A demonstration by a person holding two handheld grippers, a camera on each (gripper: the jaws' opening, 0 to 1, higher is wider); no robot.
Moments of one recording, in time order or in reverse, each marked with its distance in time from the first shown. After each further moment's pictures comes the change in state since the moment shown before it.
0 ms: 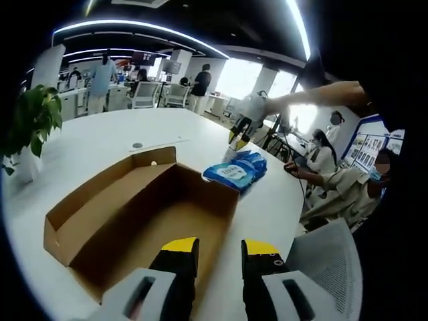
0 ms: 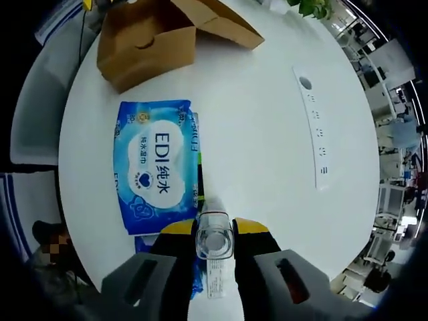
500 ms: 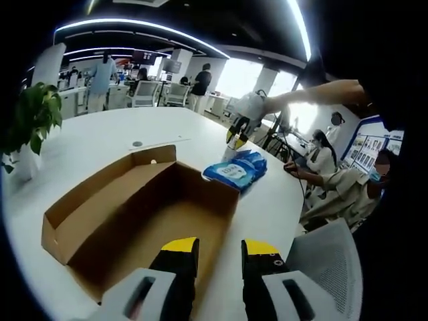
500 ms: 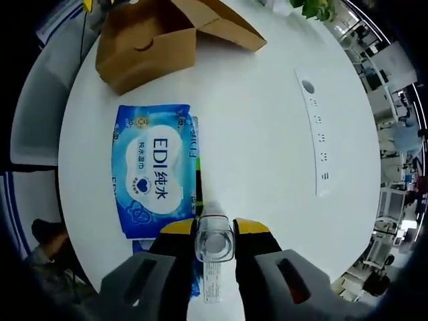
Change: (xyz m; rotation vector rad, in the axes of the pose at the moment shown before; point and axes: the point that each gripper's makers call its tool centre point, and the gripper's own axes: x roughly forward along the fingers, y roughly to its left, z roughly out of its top) left arm 0.001 0.002 -0.003 -0.007 0.003 -0.002; right arm 0.005 -0.004 0.006 -0.014 -0.008 0.002
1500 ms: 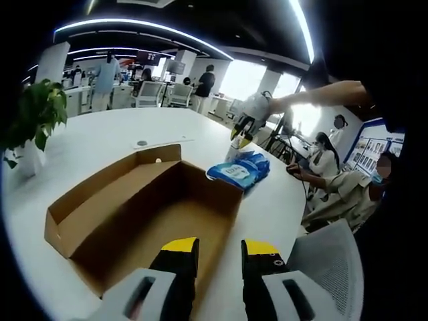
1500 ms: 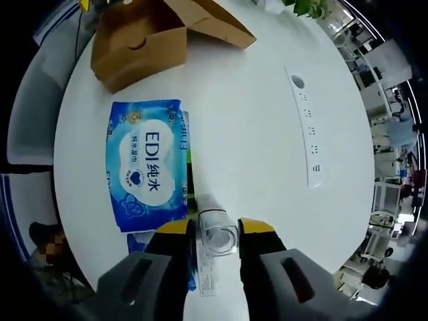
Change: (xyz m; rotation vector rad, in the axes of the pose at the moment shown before) left arm -0.004 0.005 -0.003 -0.014 -0.021 0.023; right arm -0.010 -0.008 -0.010 0.022 0.009 -0.048
